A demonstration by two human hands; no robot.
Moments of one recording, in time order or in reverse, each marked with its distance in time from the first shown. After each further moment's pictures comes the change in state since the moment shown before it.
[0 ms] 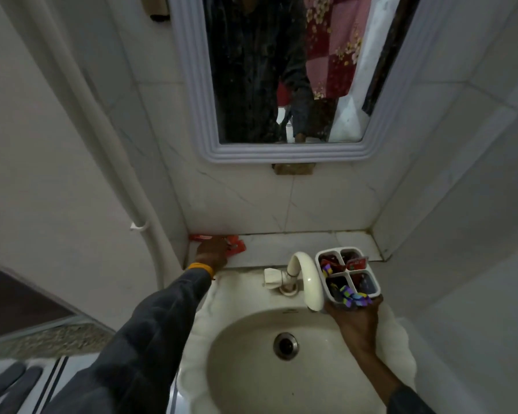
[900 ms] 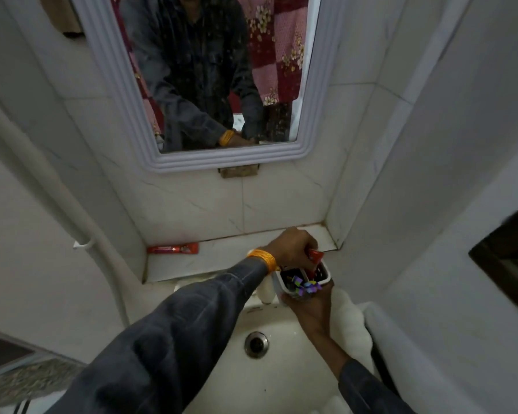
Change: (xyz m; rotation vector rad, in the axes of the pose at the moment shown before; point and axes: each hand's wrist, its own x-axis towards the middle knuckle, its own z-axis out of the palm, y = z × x) left_hand -0.086 0.276 -0.026 0.016 -0.111 0.748; right_hand 0.011 0.048 0.004 -0.043 0.000 0.118
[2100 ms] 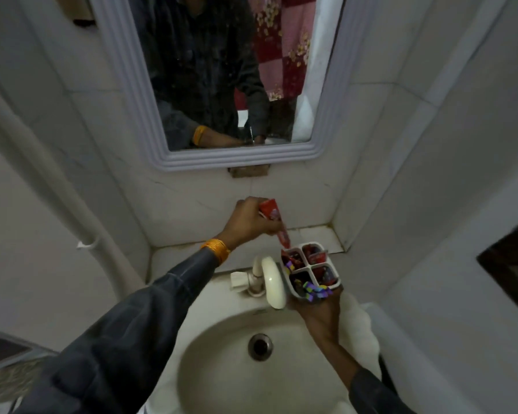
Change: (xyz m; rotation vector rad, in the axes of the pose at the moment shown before) left_hand -0.053 -0.063 -0.071 -0.446 0.358 -0.210; right_hand -0.009 -0.032 -0.008 0.128 -0.123 -0.062
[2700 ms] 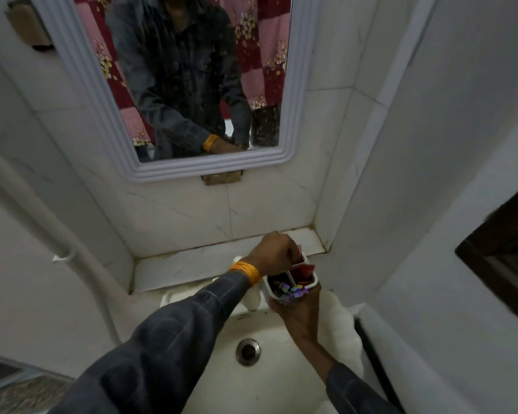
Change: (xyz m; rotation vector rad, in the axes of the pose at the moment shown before) left_hand 0.002 0.037 0.102 0.553 -0.244 0.194; right_hand 0.009 0.022 0.006 -0.205 0.098 0.095
